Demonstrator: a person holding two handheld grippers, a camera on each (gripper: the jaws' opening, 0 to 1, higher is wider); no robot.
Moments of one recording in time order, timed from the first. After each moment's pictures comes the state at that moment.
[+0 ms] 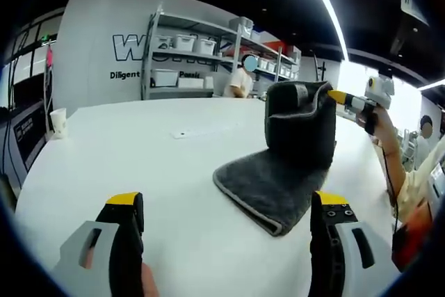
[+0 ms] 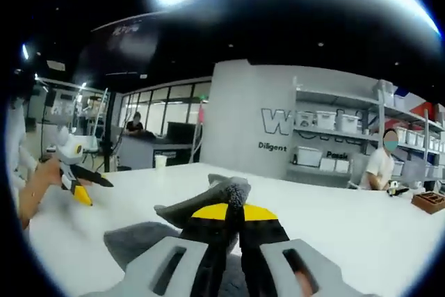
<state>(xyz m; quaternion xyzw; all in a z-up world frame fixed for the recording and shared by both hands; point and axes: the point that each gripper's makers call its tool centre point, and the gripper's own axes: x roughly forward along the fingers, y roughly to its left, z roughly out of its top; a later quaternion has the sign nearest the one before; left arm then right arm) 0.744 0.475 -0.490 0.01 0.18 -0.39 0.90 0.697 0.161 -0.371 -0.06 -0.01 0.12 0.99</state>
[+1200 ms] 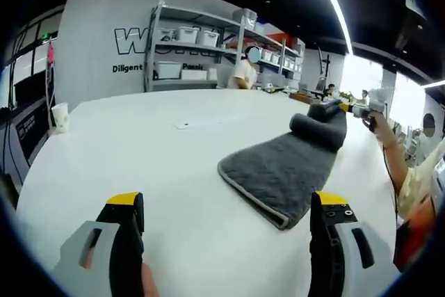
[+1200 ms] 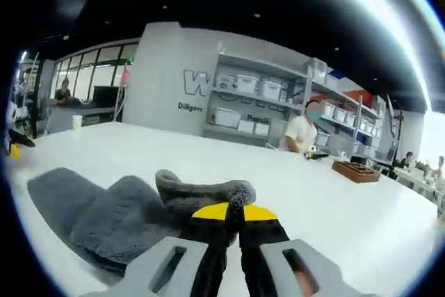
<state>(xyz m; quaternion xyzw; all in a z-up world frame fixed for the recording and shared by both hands) 0.747 0.476 -0.501 0.01 0.20 -0.39 0.90 0.667 -0.056 -0.448 -0.08 0.11 -0.13 0.98</state>
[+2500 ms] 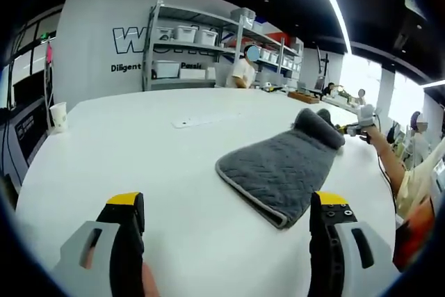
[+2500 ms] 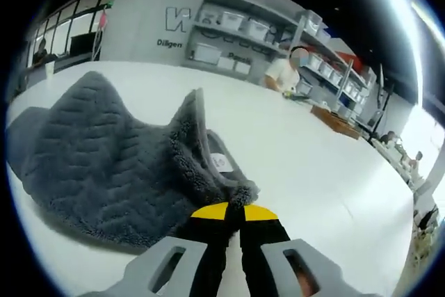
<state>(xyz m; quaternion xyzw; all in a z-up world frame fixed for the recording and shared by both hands) 0.745 0.475 -0.504 0.02 0.21 -0.39 0.90 0.620 -0.137 -0.547 -0.09 0.27 -0.21 0.93</state>
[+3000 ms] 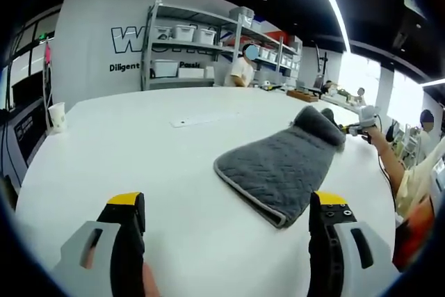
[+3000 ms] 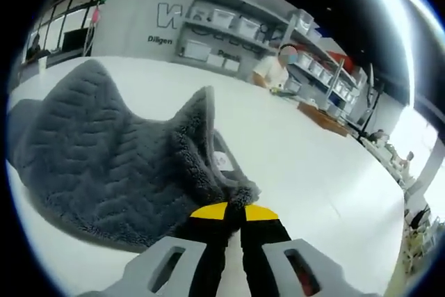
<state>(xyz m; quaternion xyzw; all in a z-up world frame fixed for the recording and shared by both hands) 0.745 0.473 -0.505 0.02 0.21 -0.39 0.90 0.603 -0.158 -0.552 -0.11 0.28 -0.24 0.92</state>
